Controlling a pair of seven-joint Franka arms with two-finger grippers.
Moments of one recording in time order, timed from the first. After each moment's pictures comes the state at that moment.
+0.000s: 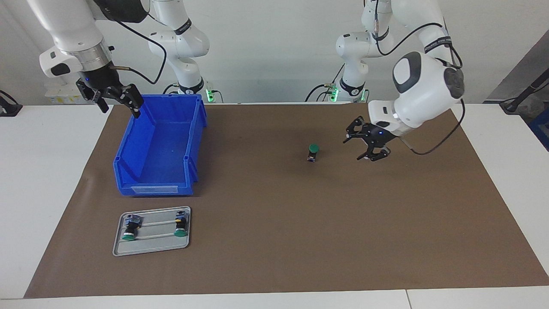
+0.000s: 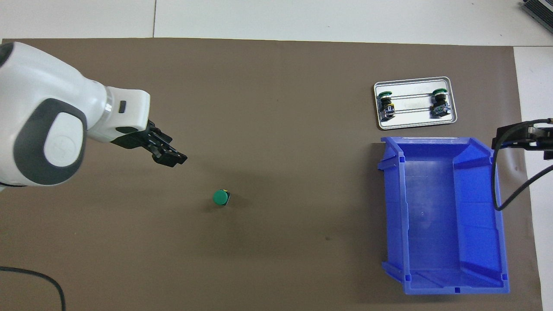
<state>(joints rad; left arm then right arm) -0.09 0.14 -0.21 -1.76 -0.32 1.79 0.63 0.00 -0.08 -0.04 -1.66 -0.04 1.61 0.18</state>
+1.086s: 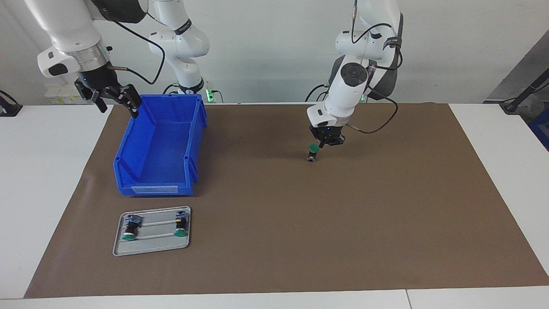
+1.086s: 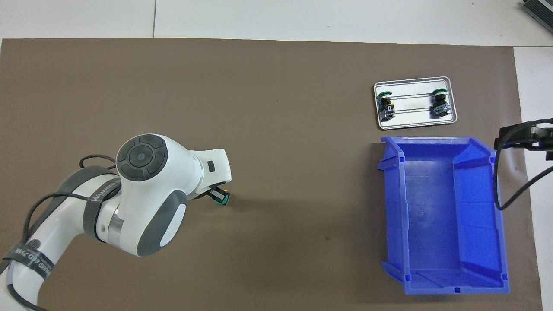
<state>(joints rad) -0.31 0.01 -0.21 -2.12 -0.11 2.12 0.13 -0.01 -0.08 -0.05 -1.66 -0.04 1.61 0.18</state>
